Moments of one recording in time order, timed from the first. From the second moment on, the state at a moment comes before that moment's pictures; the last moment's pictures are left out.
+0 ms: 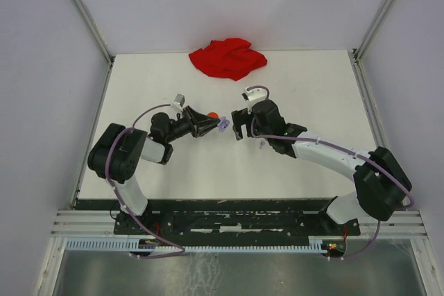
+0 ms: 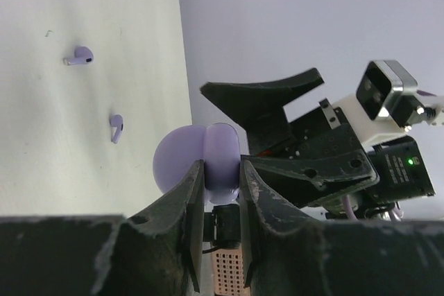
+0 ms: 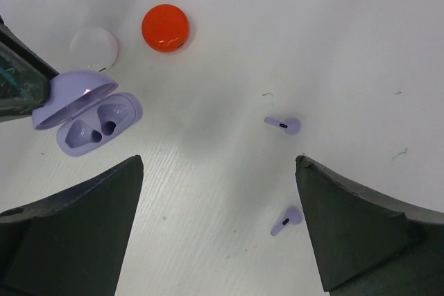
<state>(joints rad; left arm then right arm) -0.29 1.77 0.50 1.28 0.76 -1.44 0.74 1.49 0.90 0.04 0.19 0.23</state>
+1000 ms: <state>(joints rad) -0.26 1.51 0.72 0.54 0.71 -1.30 0.74 1.44 1.18 -0.51 0.21 0.23</state>
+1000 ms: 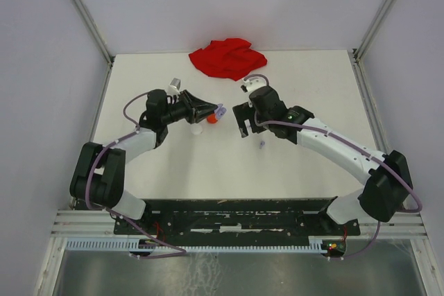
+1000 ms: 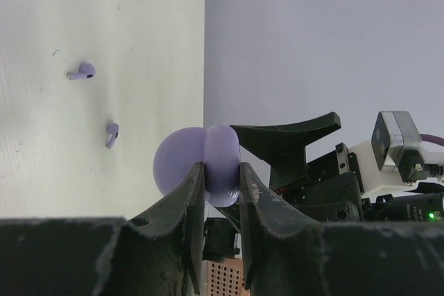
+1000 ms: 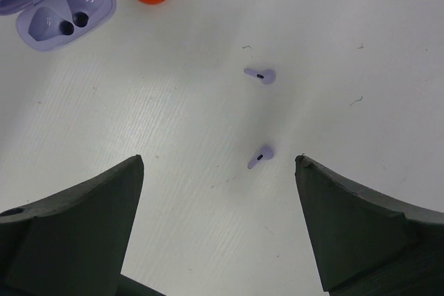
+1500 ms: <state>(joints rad) -0.22 1.46 0.80 0.34 0.76 -1.17 0.74 1.45 1.23 -0.62 0.20 0.23</state>
